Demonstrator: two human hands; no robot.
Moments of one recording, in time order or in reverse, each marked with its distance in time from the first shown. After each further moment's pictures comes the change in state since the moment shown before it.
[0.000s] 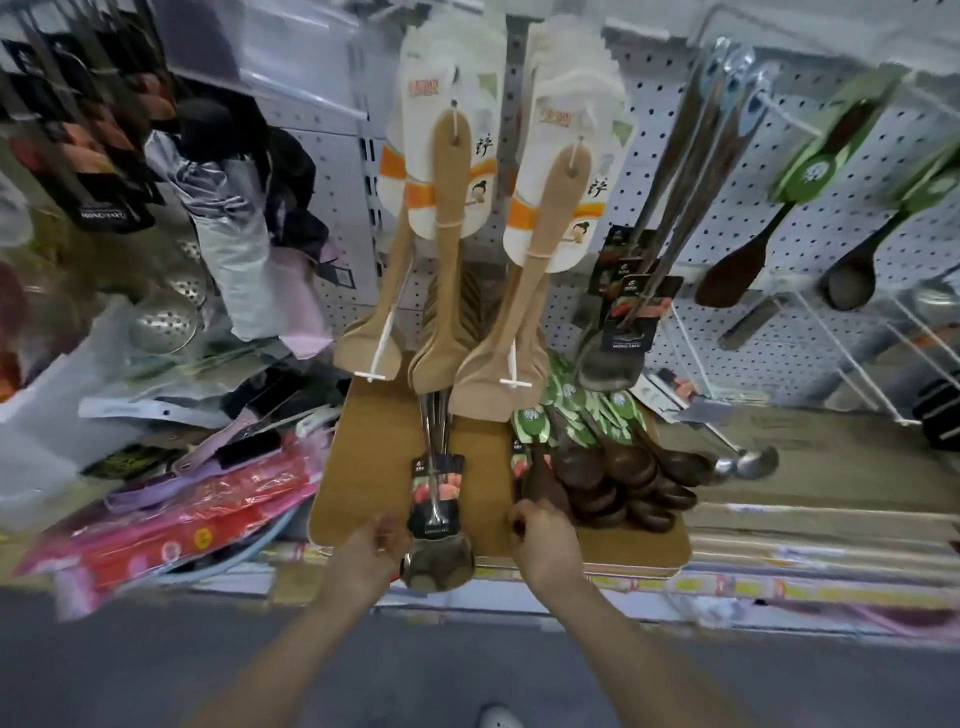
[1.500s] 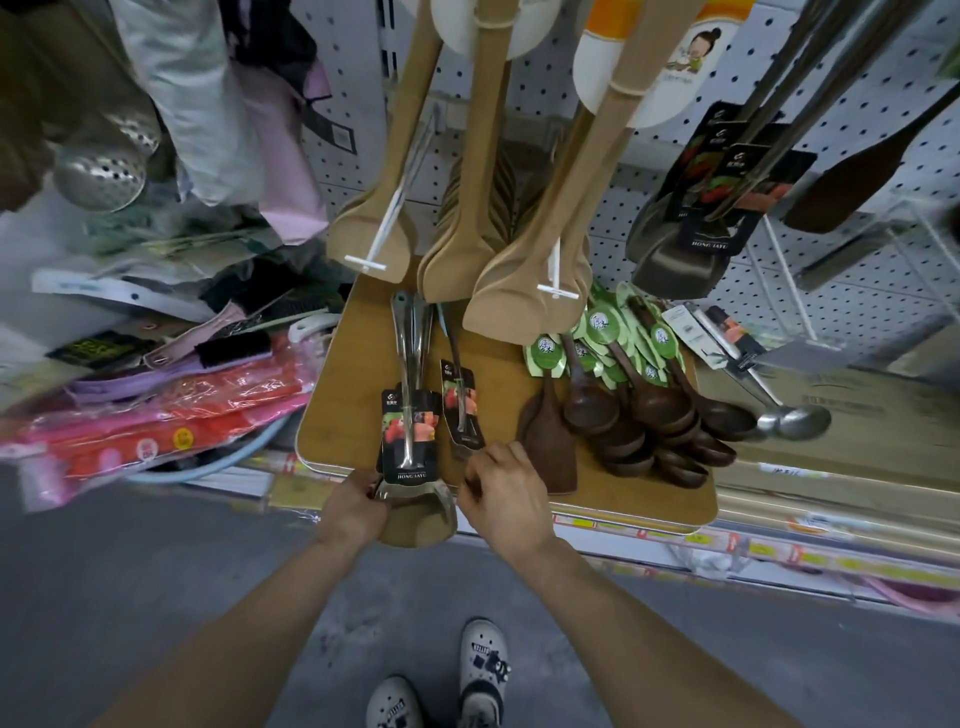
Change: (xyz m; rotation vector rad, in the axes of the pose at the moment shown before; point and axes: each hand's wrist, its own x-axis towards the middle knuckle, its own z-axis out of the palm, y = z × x) left_hand 0.049 -0.078 0.059 -0.123 0.074 -0.357; right_hand 0.012 -0.007 0.070 0.004 0.134 -0.411
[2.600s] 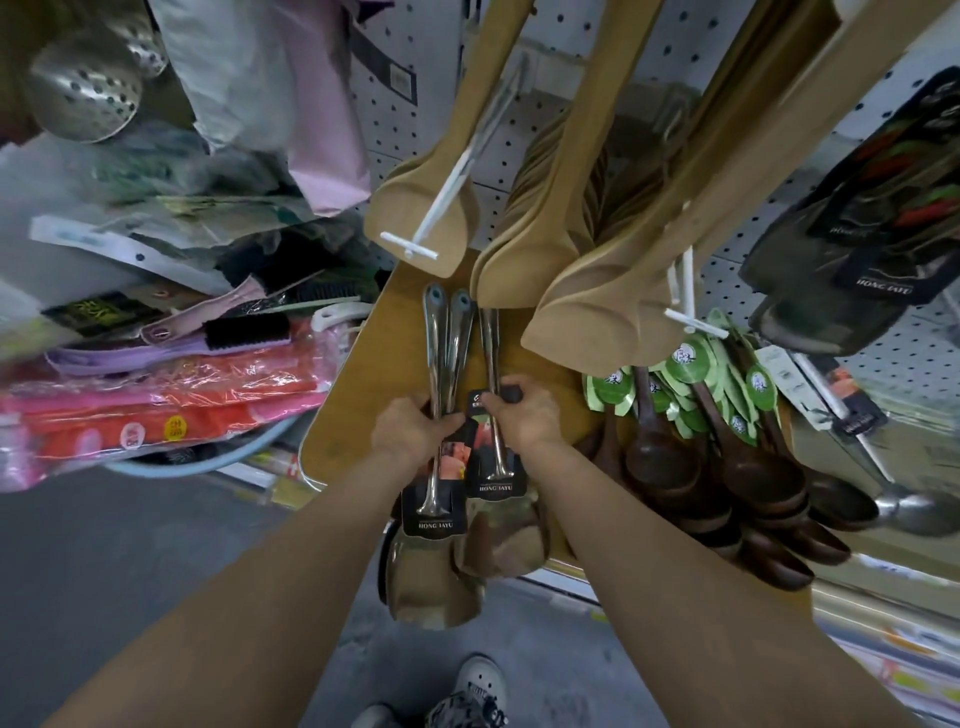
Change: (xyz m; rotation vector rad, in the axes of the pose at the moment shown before) left_hand 0.094 0.083 0.010 -0.071 0.021 0.063; right_hand 0.158 0.023 0.043 0.595 -0.212 0.584
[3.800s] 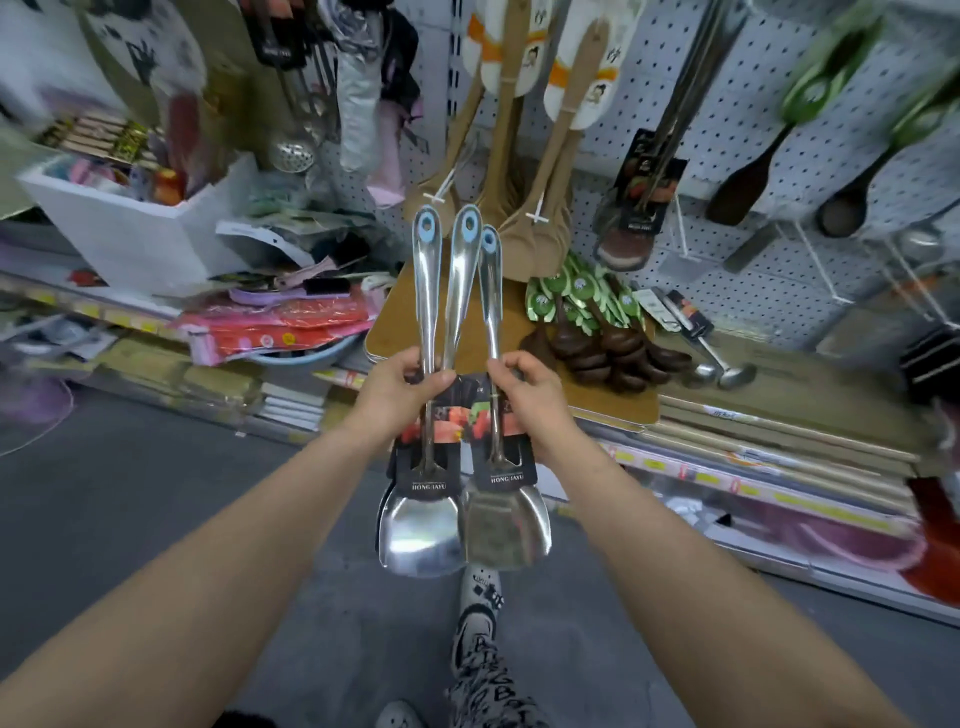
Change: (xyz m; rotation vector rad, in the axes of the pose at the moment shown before) left_hand -0.362 -0.048 -0.083 -0.308 -0.053 0.477; right_hand -0.363 0.026 -0.079 0.436 -0.071 -0.241
